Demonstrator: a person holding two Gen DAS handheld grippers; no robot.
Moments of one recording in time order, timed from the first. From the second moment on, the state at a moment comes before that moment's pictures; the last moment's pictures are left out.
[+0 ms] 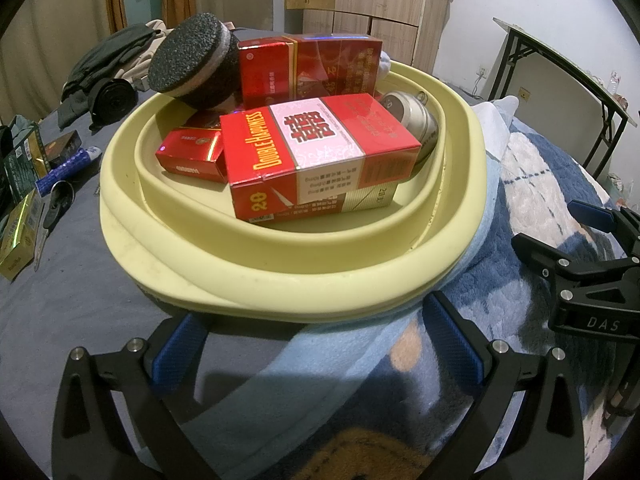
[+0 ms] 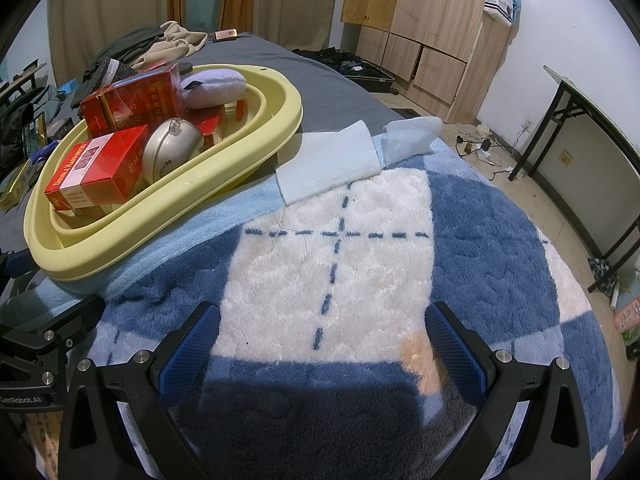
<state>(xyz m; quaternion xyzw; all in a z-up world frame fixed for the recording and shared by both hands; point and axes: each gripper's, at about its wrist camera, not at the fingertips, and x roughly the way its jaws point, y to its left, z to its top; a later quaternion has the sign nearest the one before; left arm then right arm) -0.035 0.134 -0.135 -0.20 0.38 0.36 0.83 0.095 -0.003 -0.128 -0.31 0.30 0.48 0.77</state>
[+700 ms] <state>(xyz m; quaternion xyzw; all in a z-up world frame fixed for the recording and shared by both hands) -0.035 0.134 -0.135 -0.20 0.38 0.36 0.83 0.096 -0.003 -0.128 -0.31 0.30 0.48 0.77</state>
